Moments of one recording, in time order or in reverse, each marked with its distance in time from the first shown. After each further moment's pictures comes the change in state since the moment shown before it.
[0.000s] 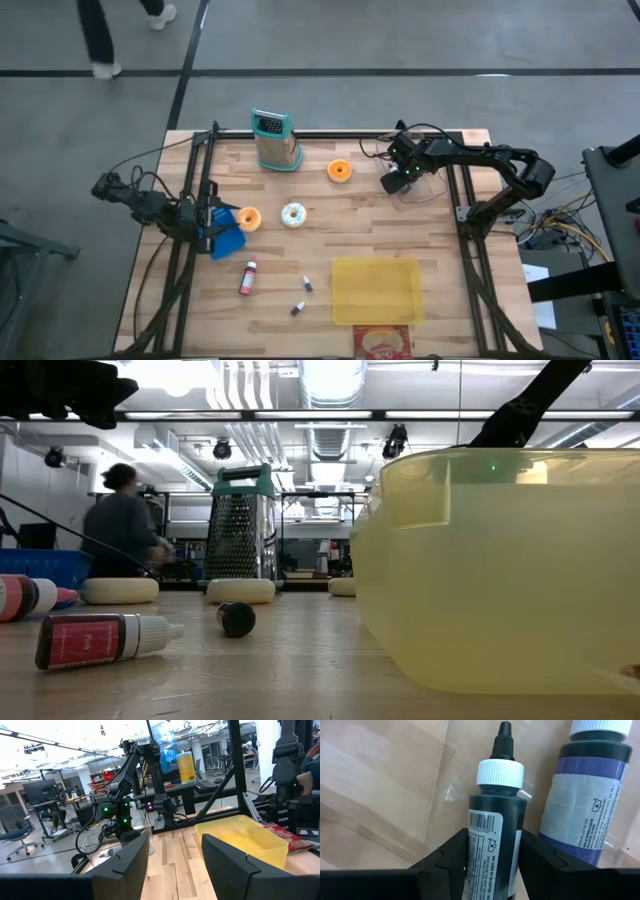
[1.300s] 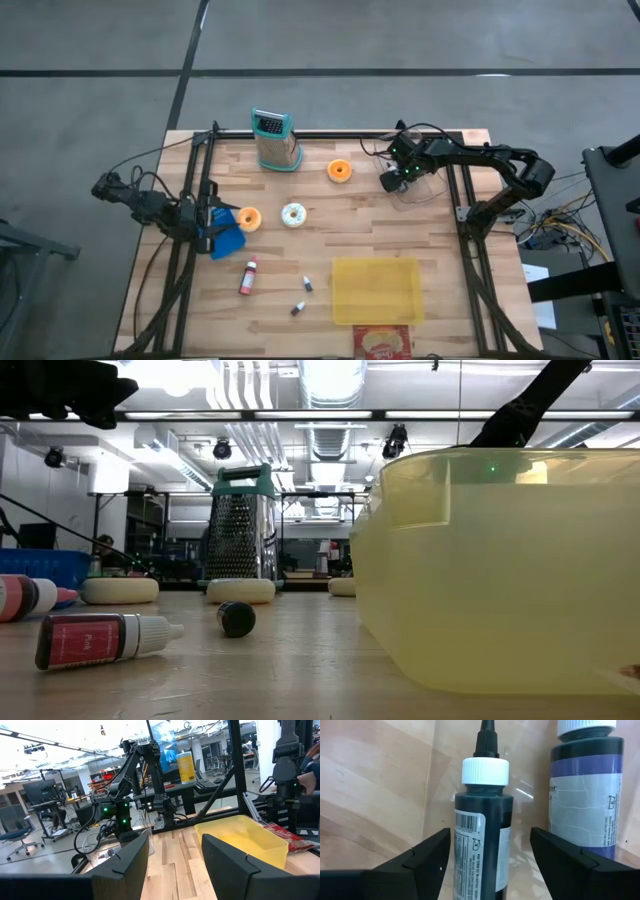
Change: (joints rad) left arm 0.000 0.000 0.000 0.000 0.000 0.000; right arm 0.000 0.001 -0.001 0.020 0.002 0.055
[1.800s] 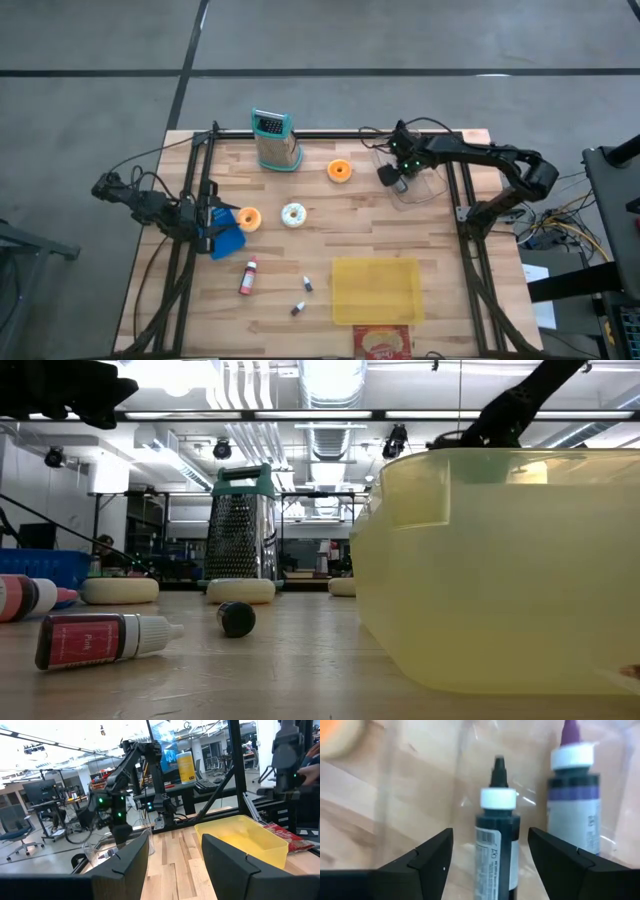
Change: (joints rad) left arm 0.000 0.000 0.000 0.000 0.000 0.000; right arm 0.001 -0.046 0.084 -0.053 -0.010 0.027
